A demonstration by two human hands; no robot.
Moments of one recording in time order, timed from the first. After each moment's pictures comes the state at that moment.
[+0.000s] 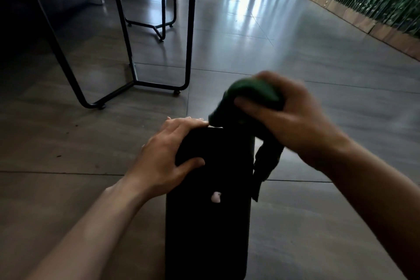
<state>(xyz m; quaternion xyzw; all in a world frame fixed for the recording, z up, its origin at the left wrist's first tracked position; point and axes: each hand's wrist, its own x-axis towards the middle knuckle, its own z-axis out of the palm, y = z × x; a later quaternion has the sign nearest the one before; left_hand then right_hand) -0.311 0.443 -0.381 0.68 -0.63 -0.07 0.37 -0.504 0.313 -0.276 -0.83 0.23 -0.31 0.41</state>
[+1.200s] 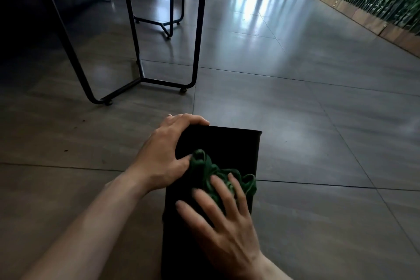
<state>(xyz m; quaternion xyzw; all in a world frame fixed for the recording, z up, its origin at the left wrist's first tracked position) -0.296 0.447 -0.383 0.67 -0.60 -0.14 0.42 -0.497 0.422 -0.474 -0.91 0.11 -0.38 -0.11</state>
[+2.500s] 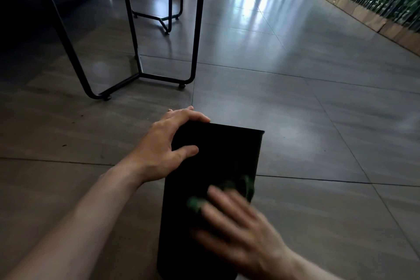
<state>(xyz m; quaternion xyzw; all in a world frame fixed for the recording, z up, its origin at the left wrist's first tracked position) -0.290 0.450 -0.384 0.66 -0.59 -0.19 0.43 -0.551 0.398 -0.476 -0.96 -0.05 -0.23 -0.14</state>
